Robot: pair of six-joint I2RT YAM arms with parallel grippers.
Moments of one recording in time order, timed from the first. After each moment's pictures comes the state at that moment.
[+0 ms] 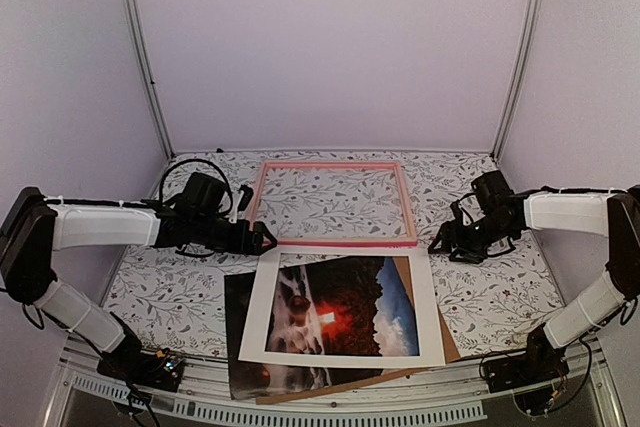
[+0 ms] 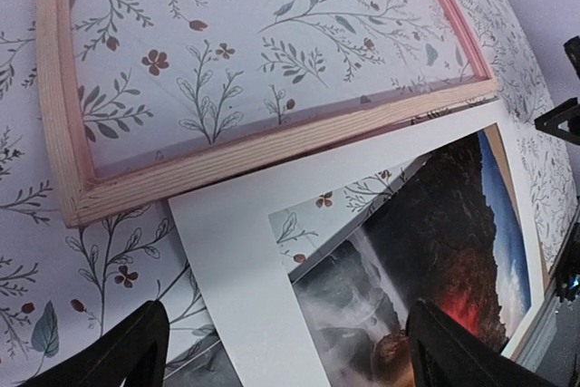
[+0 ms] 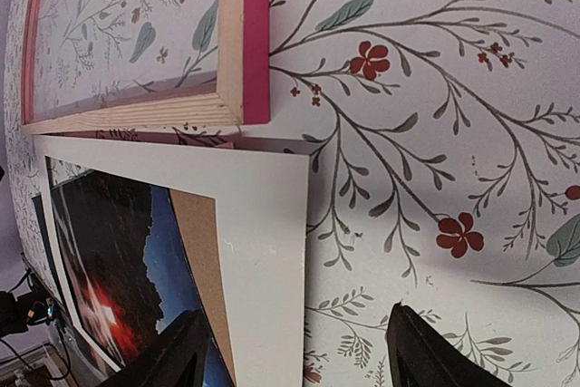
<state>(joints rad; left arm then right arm) -0.59 1.46 0.76 -0.11 0.21 -0.43 0.30 1.48 0.80 -0.45 -0.38 0.44</state>
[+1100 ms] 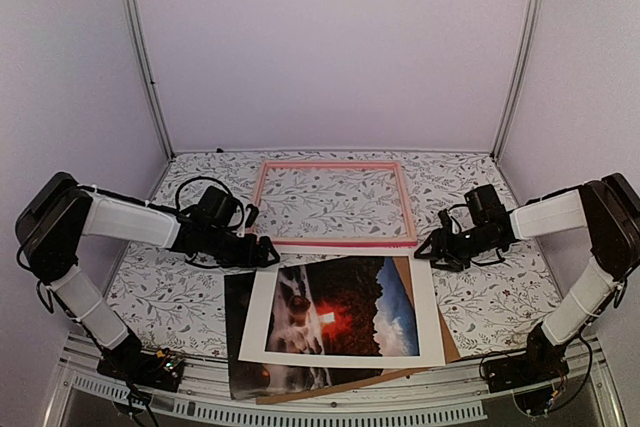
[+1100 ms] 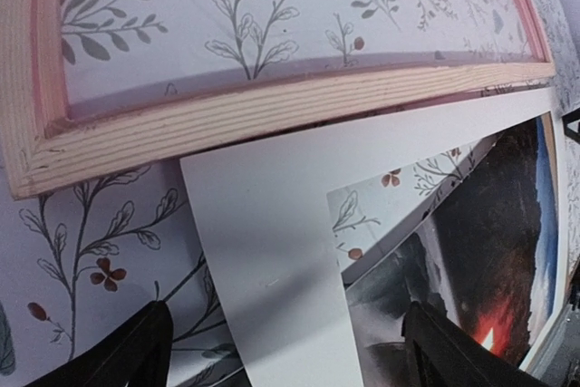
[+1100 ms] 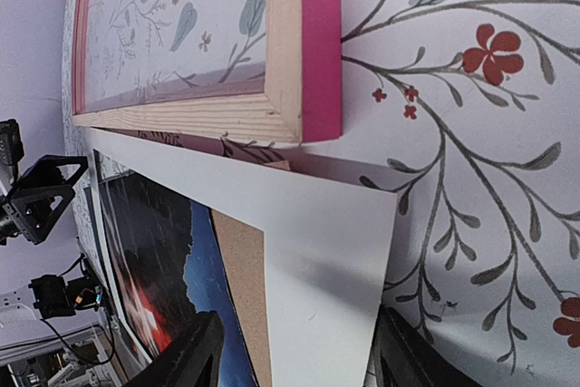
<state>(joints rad) -0.59 1.63 0.74 -0.07 0.22 -0.48 0.31 1.62 0.69 -0.12 -0.58 0.53</state>
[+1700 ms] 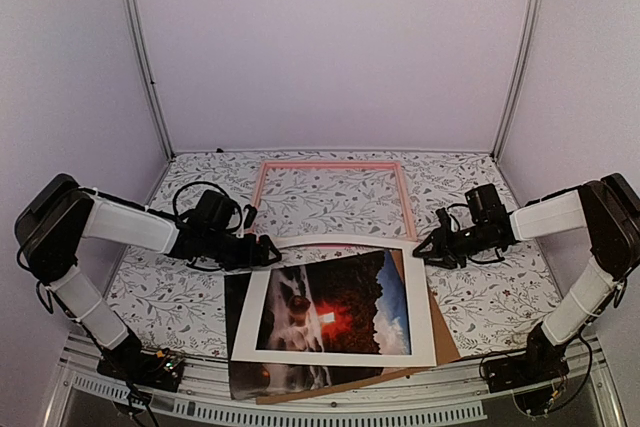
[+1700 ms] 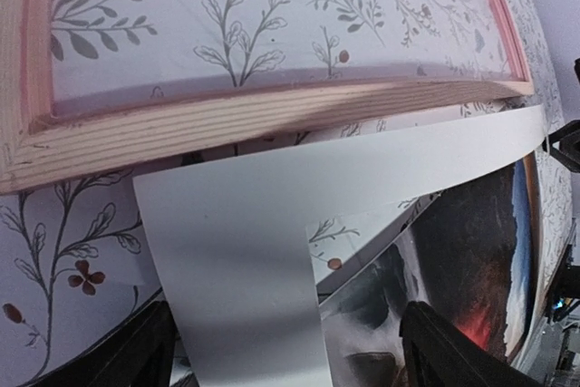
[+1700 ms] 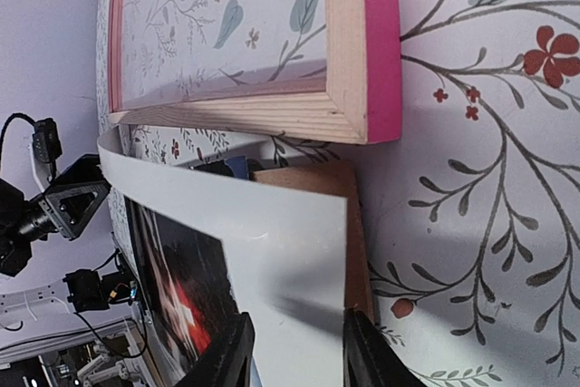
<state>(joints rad) -0.59 1.62 0.69 0.05 0.25 -0.57 0.31 1.62 0.68 -0.05 -0.67 0.61</state>
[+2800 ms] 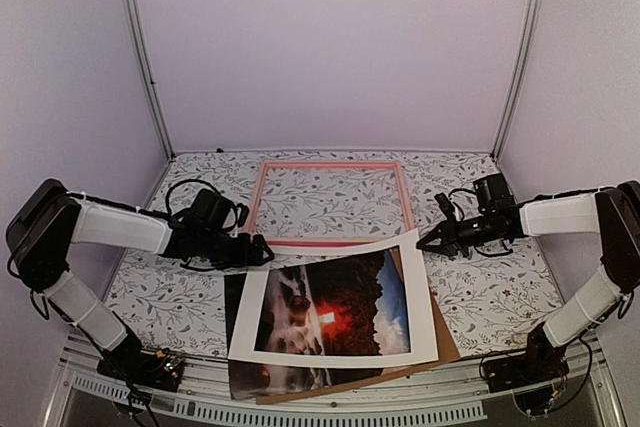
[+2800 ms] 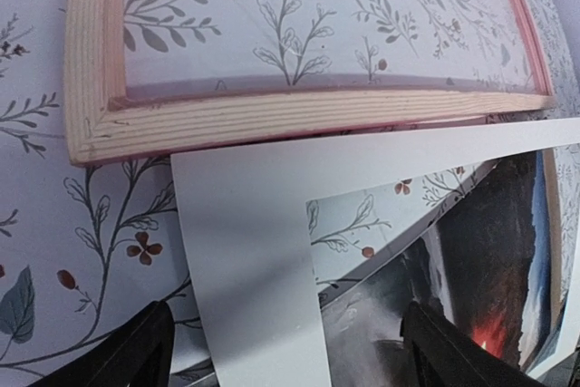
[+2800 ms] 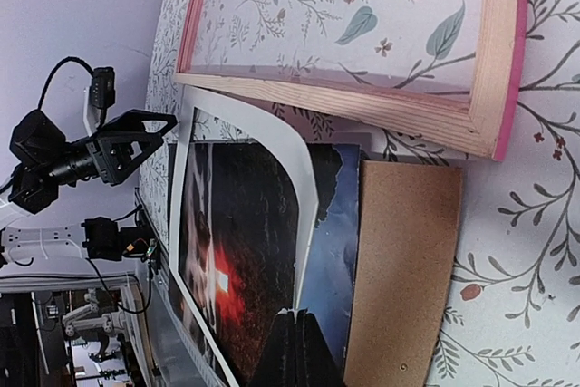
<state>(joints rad) -0.59 1.56 0.68 -0.03 0.16 -0.58 0.28 1.53 0.70 -0.10 -0.81 0.47</state>
